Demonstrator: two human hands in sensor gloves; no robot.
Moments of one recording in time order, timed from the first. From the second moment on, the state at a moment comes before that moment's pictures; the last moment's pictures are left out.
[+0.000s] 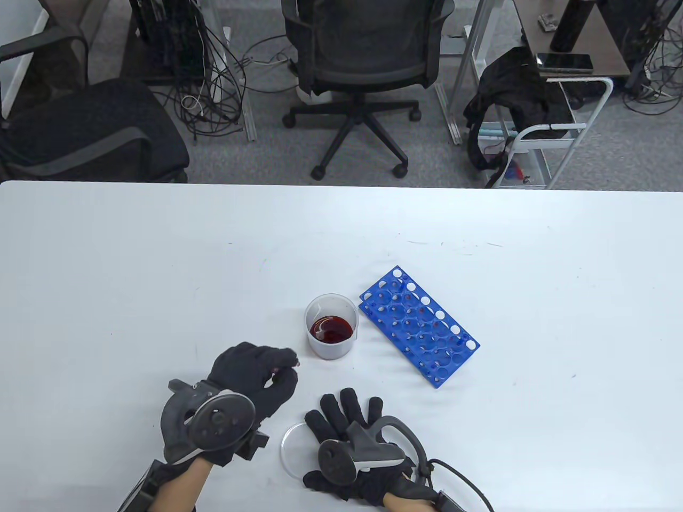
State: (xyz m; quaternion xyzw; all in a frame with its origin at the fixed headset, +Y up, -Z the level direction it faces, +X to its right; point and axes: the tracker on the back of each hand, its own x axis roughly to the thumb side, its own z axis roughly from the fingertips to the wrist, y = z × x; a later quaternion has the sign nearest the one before) left_hand -0.175 -0.620 -0.141 0.17 -0.19 0.21 0.94; right_hand 0.018 -0.820 -0.126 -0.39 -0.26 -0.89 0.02
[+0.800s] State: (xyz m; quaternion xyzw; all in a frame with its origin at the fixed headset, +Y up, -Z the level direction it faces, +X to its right) left_hand -0.160 -0.699 -0.102 0.05 -0.23 0.20 0.95; right_hand 0.018 -0.820 -0.127 -0.38 -0.26 -0.89 0.02
